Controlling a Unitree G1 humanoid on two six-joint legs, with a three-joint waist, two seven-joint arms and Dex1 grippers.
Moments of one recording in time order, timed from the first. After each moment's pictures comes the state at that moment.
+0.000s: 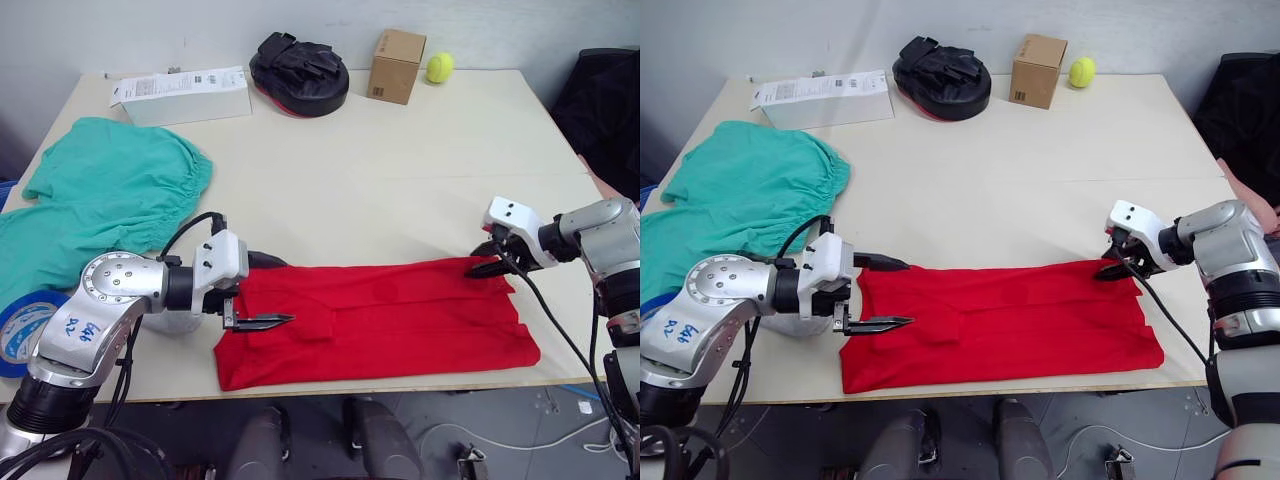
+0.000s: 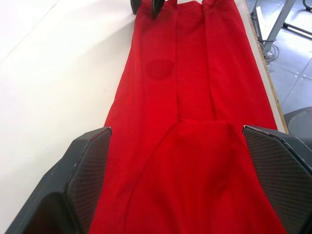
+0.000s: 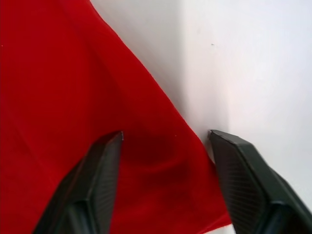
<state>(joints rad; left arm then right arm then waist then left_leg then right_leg) -0.31 0.82 -0.02 -0.42 -0.45 0.52 -1.02 -0.86 -0.89 0.28 0.69 -0.08 0.34 1.39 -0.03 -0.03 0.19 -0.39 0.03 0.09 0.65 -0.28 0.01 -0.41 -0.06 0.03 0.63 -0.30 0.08</state>
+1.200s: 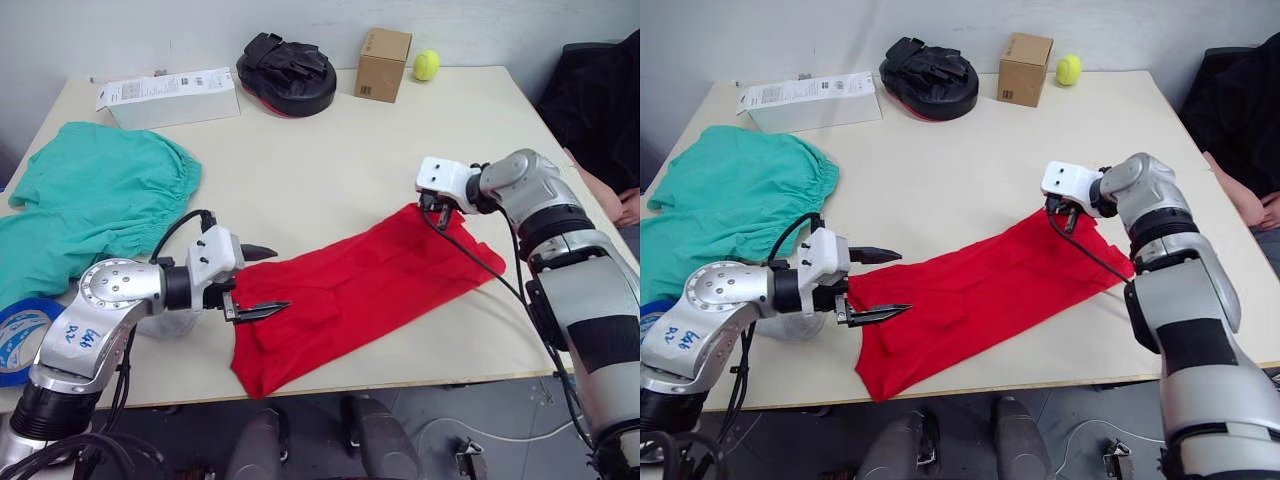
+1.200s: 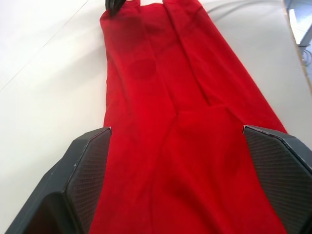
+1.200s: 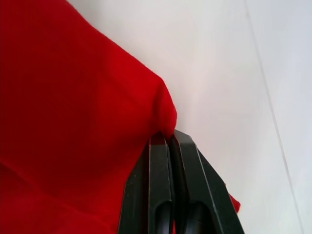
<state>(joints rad) -0.26 0.79 0.03 -0.42 -0.43 0.52 -0.90 -1.32 -0.53 0.37 1.30 -0.41 -0.08 0.94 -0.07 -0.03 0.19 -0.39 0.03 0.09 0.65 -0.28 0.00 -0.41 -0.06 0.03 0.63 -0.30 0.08</state>
